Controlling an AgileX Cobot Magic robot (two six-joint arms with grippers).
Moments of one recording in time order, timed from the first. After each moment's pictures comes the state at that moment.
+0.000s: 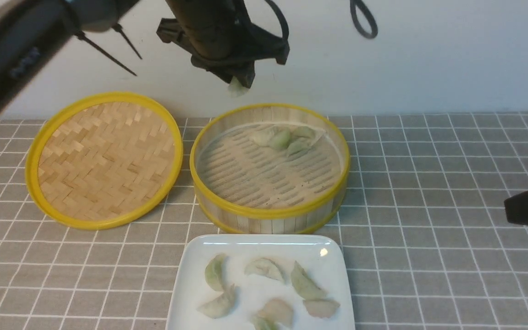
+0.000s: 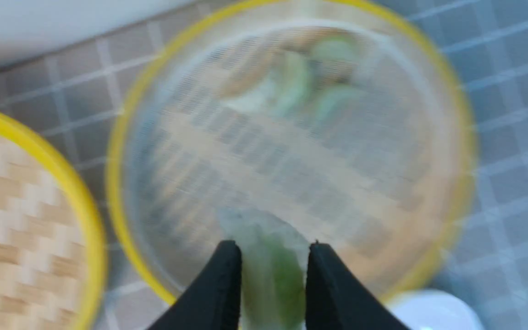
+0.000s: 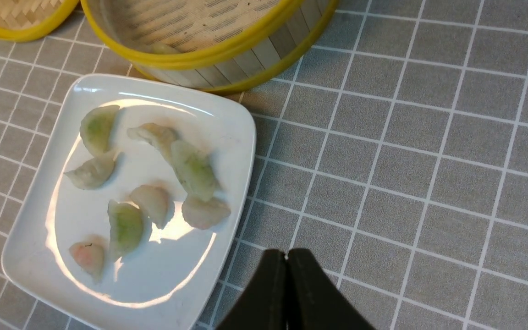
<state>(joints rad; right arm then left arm) -0.01 1.02 -0.94 0.52 1.12 -0.30 -0.49 1.95 -2.12 -0.01 1.24 -0.15</state>
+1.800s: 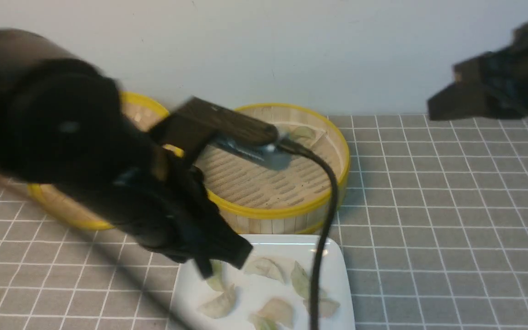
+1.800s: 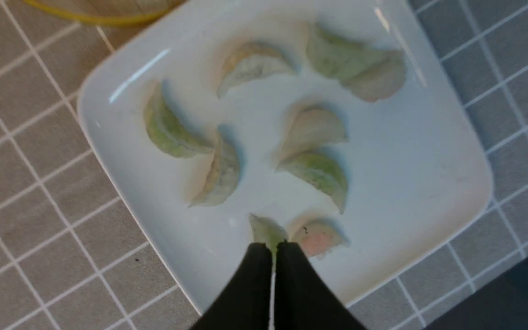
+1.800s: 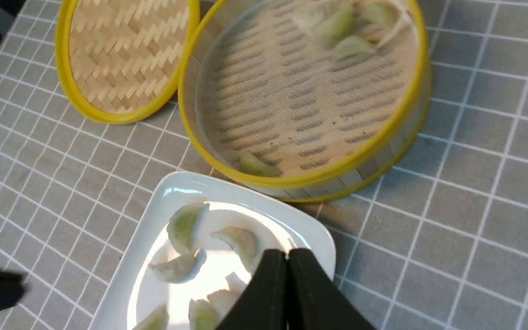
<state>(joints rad) 0.21 1.39 -1.38 0.50 1.09 -0.15 -0.70 1.29 -1.17 -0.05 1.04 -0.16</state>
